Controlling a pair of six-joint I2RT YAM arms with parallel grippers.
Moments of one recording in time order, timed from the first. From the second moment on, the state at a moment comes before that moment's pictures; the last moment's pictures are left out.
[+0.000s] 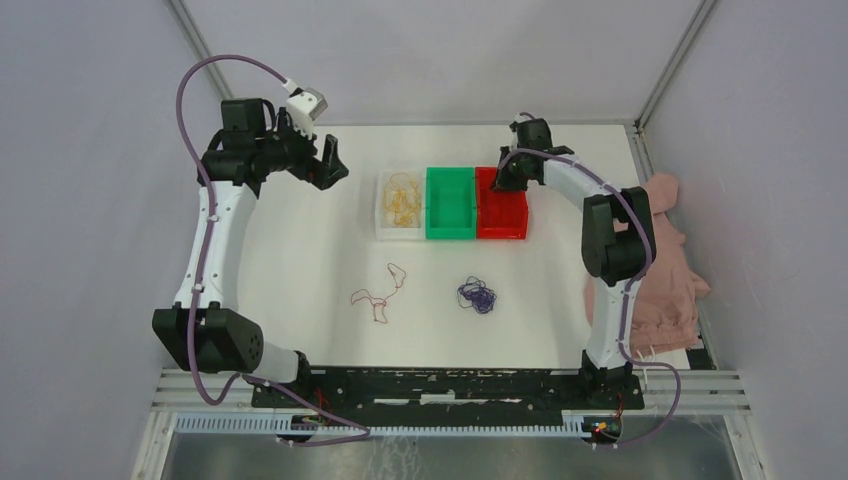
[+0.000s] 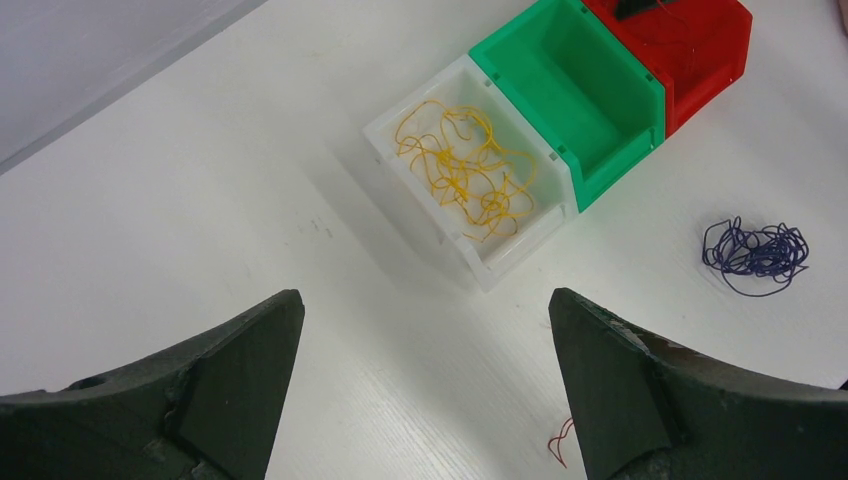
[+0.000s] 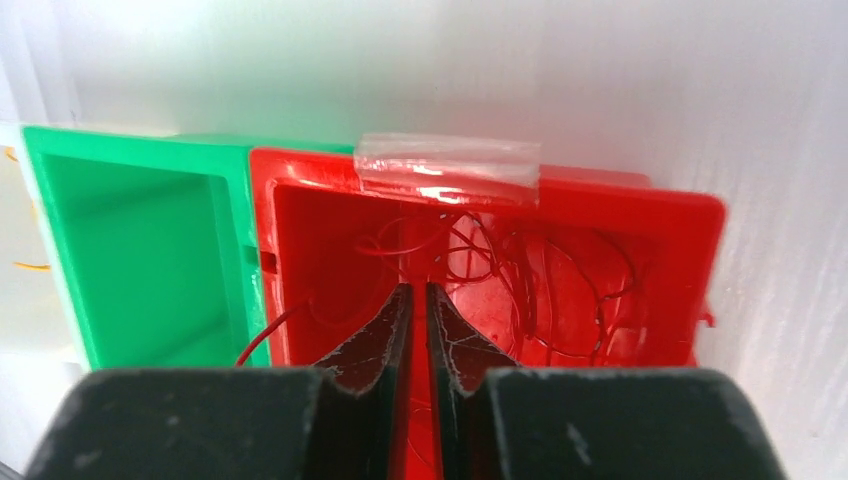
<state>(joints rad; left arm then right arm) 0.01 1.44 1.58 -0.77 0.60 0.40 0.23 2.10 1.63 -0.43 -0.23 0.41</state>
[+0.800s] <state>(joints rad) 0.01 1.42 1.56 -0.77 0.60 0.41 0.29 1.81 1.52 -0.35 0.01 0.38</state>
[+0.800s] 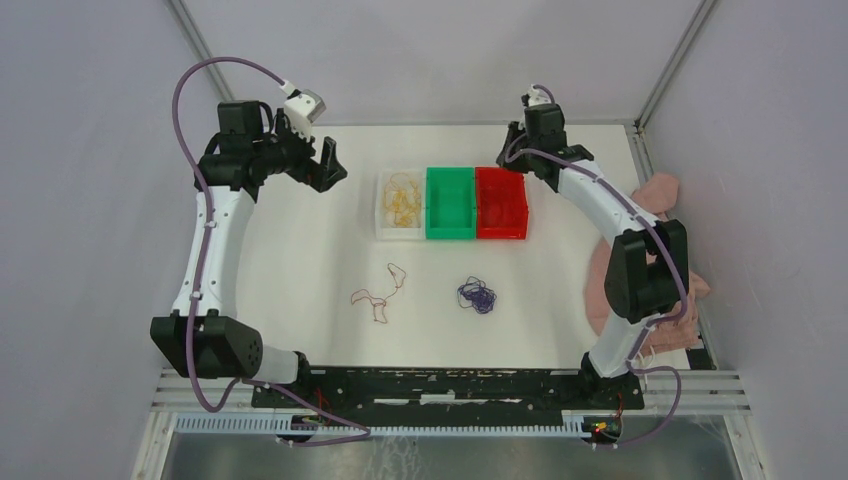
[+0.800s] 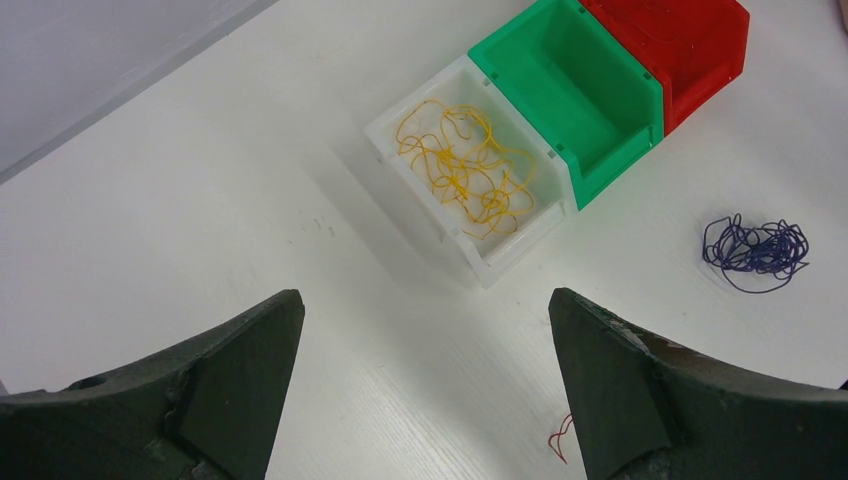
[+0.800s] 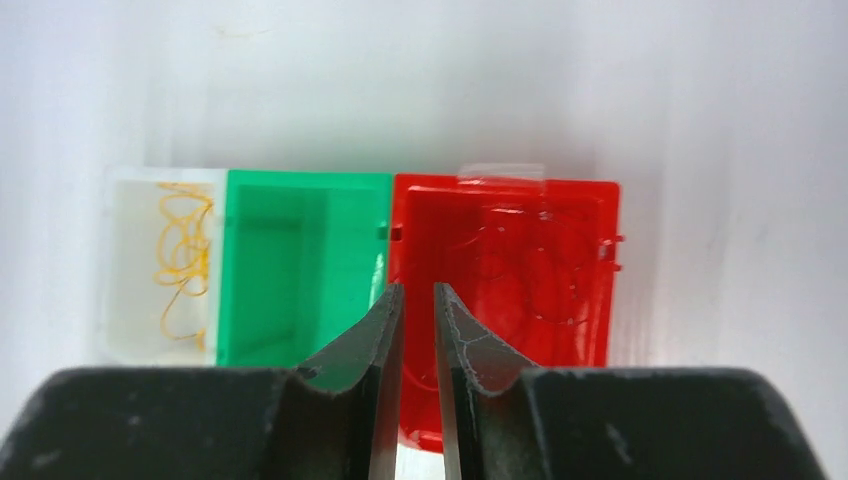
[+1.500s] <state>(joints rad) 0.01 1.41 1.56 -0.77 0.60 0.42 0.30 1.95 1.31 -0.23 -0.17 0.54</state>
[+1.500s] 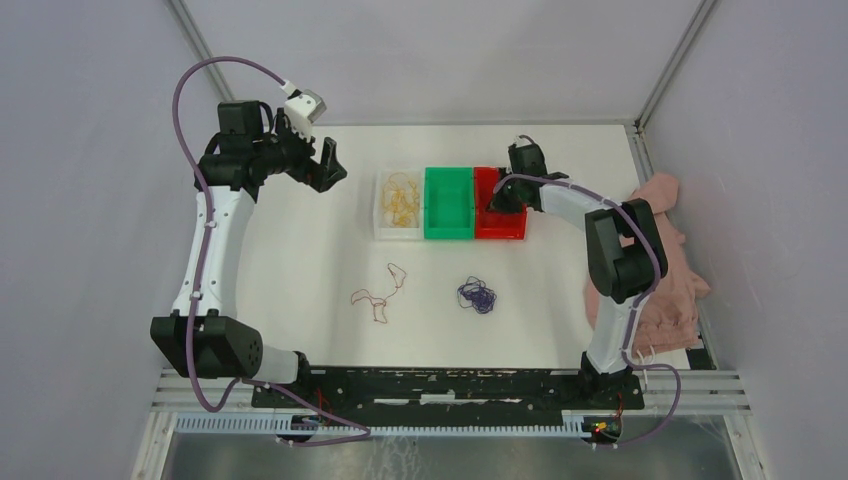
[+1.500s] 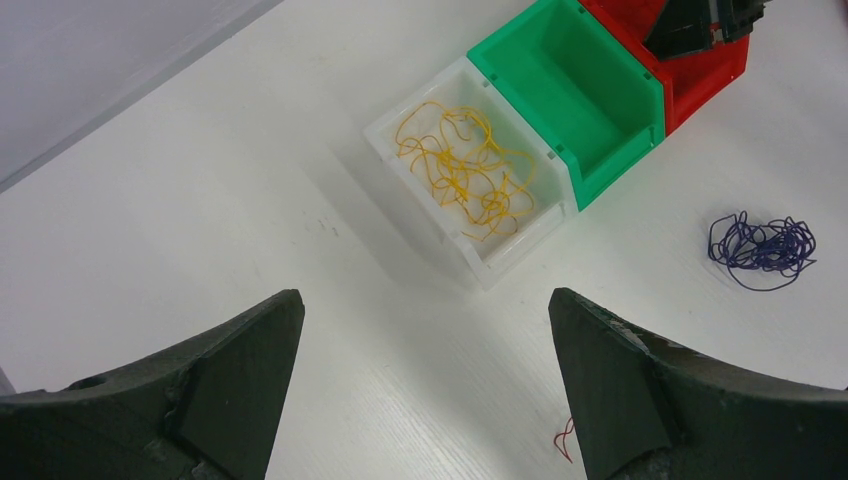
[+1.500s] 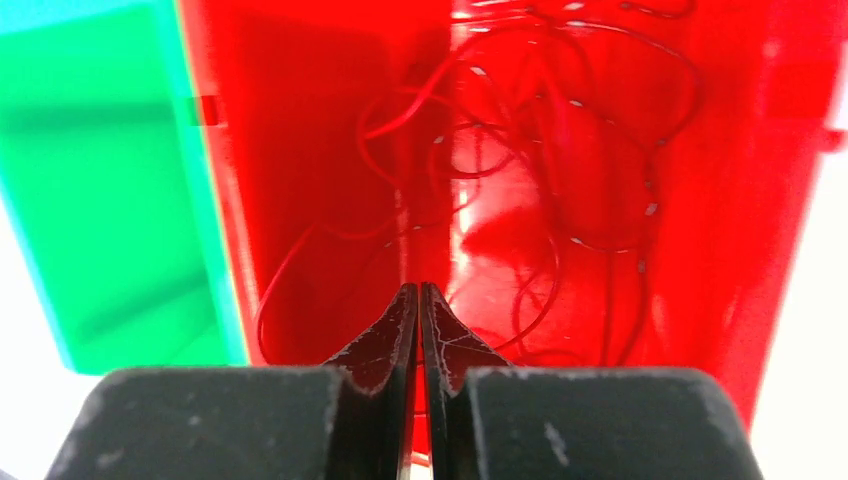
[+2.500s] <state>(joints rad) 0.06 1.37 1.43 -0.77 0.54 0.43 0.54 1.47 1.14 -0.08 0.18 0.26</state>
